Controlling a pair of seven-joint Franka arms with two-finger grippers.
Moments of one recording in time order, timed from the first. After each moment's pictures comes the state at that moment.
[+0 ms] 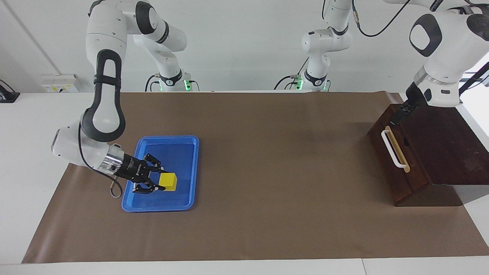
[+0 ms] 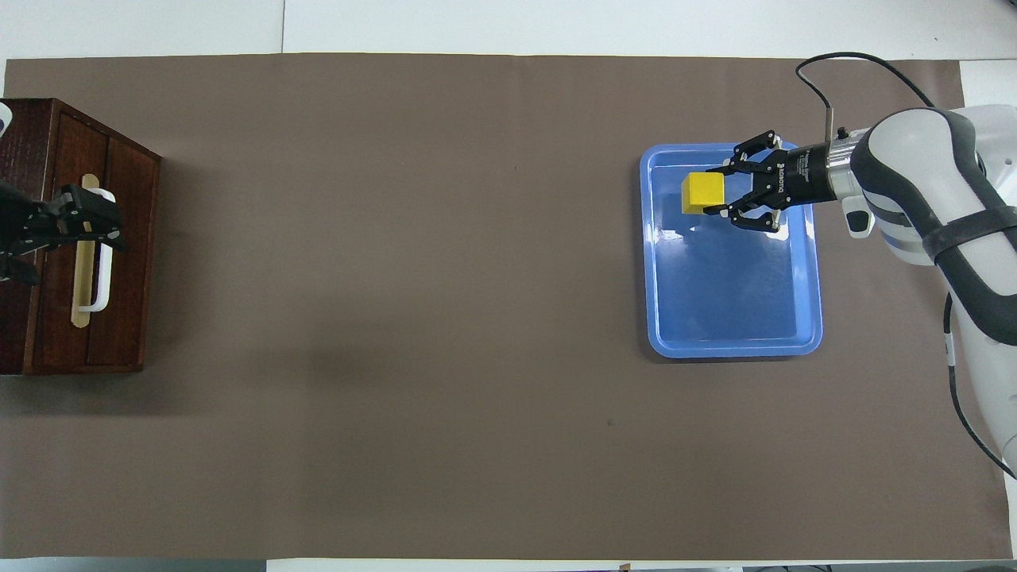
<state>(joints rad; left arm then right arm) 0.00 0.04 -0.03 -1.63 0.04 1.55 -0.32 -0.09 0.53 0.00 -1.67 0.85 2.02 1.15</state>
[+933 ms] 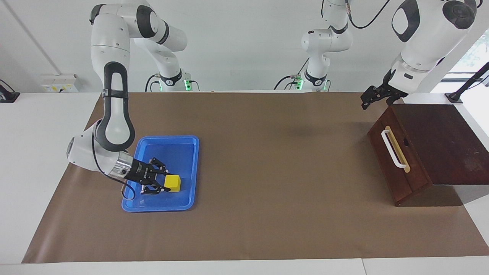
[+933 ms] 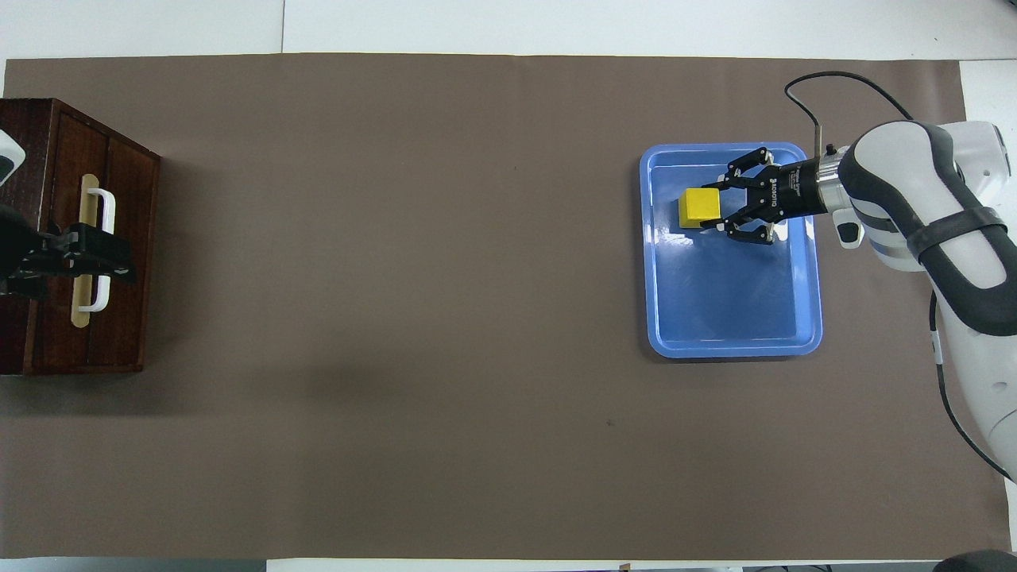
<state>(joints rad) -0.02 -0.03 -0.02 -1.67 -0.01 1.53 -0.14 -0.10 0.56 0.00 -1.70 0.85 2.02 1.06</state>
